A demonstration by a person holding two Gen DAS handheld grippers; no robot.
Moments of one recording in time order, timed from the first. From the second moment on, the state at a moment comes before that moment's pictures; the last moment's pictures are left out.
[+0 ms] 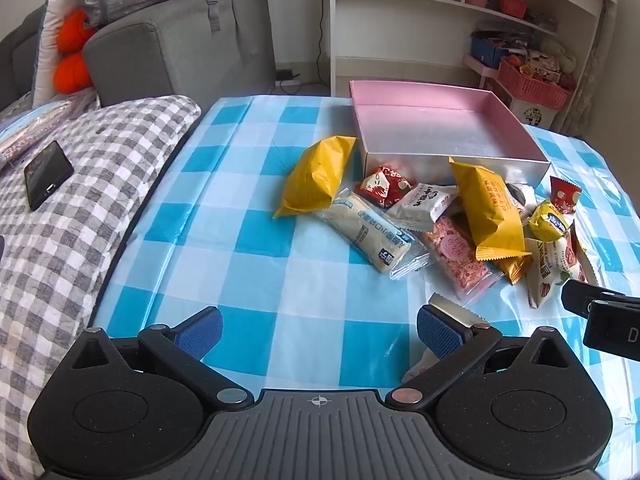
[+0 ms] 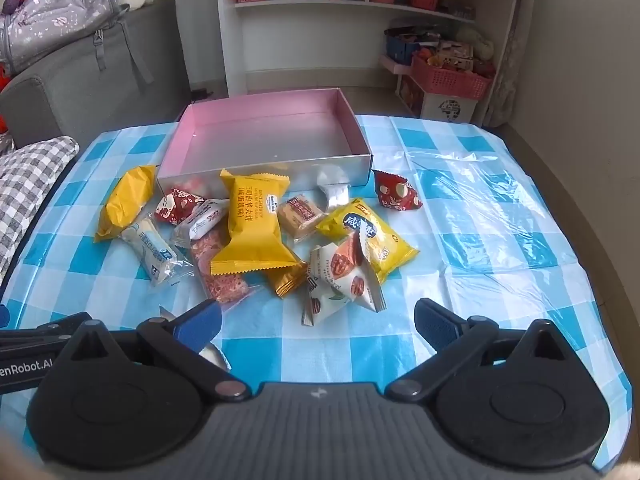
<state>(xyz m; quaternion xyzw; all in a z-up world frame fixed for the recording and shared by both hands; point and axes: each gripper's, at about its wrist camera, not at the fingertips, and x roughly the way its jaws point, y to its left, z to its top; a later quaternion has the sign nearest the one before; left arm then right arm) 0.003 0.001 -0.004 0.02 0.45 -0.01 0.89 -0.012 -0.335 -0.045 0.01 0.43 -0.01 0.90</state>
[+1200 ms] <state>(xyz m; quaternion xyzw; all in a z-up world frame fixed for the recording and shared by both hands) 0.005 -0.003 -0.008 0.03 0.45 0.00 0.89 -0.014 -0.337 -0.044 0.02 0.44 0.00 0.90</state>
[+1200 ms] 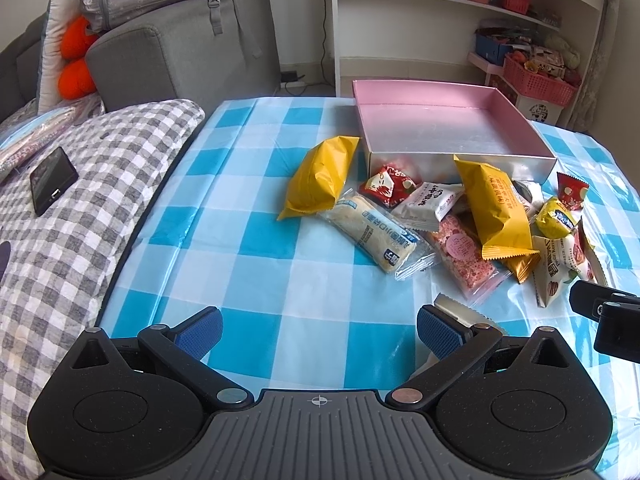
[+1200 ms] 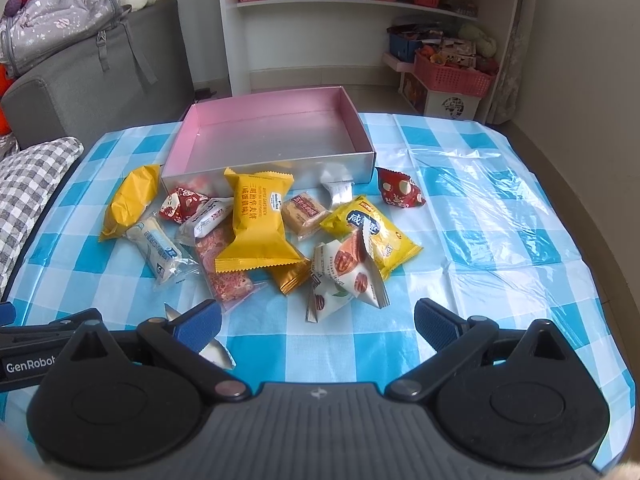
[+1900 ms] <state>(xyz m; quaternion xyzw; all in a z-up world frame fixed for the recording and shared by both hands) 0.011 -0.002 -0.010 0.05 0.45 0.01 0.89 -0.003 -0.338 -0.047 0.03 0.45 0.01 0.89</state>
